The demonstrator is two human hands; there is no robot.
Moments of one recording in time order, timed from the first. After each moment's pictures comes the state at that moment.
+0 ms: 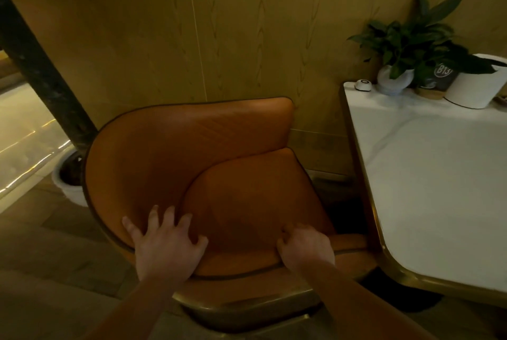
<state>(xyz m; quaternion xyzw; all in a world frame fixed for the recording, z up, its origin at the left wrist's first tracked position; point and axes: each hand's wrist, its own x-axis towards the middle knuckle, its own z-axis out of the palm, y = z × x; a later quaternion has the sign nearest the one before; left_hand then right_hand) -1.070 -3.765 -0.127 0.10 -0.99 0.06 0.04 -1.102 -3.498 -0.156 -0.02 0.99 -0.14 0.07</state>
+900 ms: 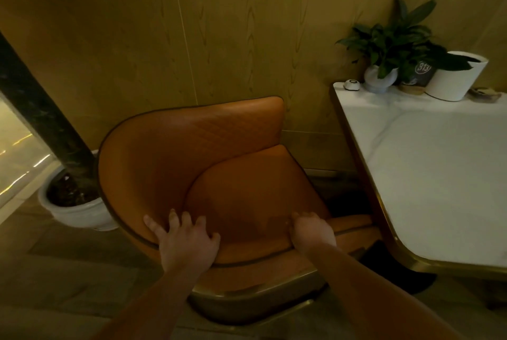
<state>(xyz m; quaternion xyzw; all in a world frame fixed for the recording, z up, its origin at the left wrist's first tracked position) -1.106 -3.784 -0.121 0.05 -1.00 0.05 -0.03 -1.130 -3.525 -0.147 0.03 0.99 -0.10 0.10</state>
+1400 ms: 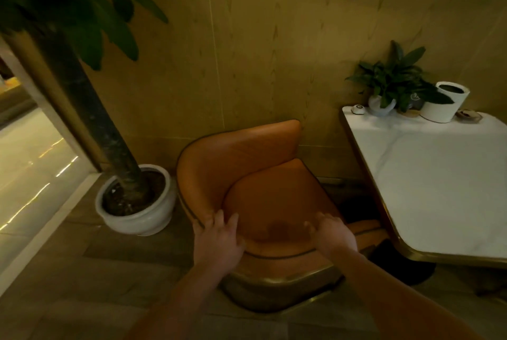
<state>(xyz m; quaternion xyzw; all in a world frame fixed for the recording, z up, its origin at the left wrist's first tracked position) -1.053 -3.887 0.018 -0.08 -0.99 -0.06 -0.05 -1.059 -3.612 -0.003 0.10 0.98 -0.17 0.08</state>
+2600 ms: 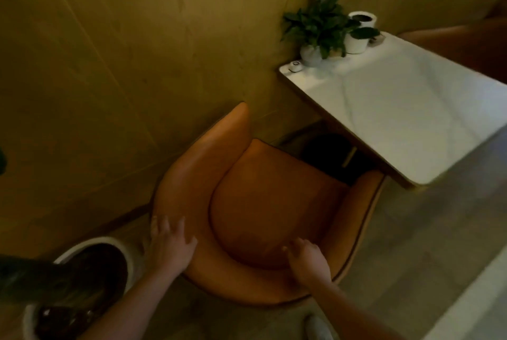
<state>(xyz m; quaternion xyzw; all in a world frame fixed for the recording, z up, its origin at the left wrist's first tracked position) -1.385 -4.038 -0.032 -0.19 -0.96 0.01 -0.18 -1.159 -3.810 -0.072 0.41 0.83 -0.36 0.09</state>
